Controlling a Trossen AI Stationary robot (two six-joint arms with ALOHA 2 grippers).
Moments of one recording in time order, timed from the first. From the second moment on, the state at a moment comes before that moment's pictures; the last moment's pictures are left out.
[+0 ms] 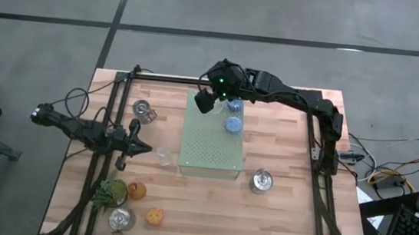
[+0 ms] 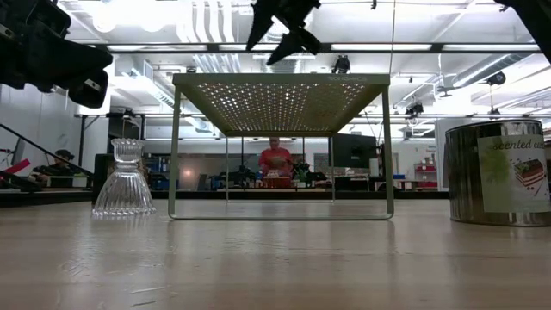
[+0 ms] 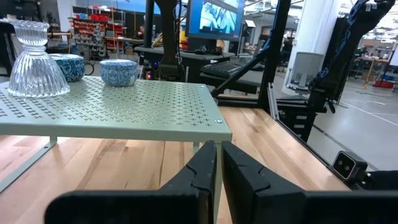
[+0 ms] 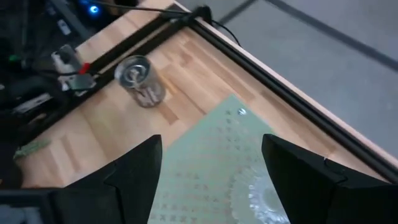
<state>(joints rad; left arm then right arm) -0.33 0.04 0.04 -0.04 -0.23 -0.11 -0.22 1.95 2.10 -0.89 0.20 0.46</state>
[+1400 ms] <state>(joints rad) -0.33 0.04 0.04 -0.04 -0.23 -0.11 0.07 2.23 2.08 -0.48 0.12 0.16</state>
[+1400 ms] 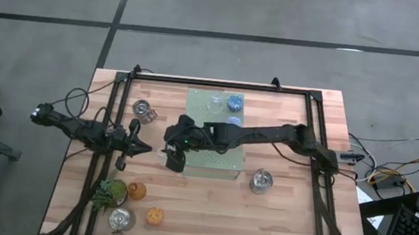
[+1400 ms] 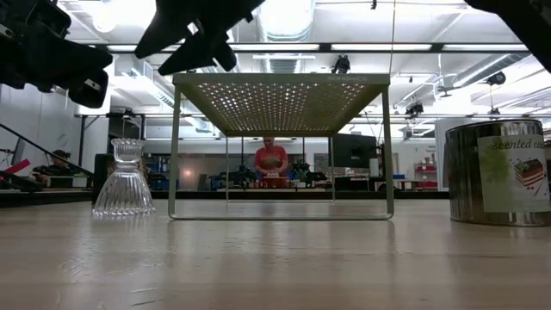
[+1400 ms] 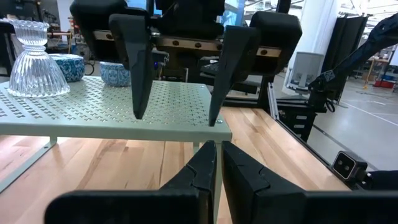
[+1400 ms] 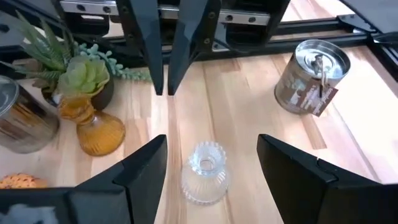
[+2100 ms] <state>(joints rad) -0.33 0.04 0.04 -0.04 -0.23 -0.11 0.29 2.03 2.08 -0.95 0.22 0.42</state>
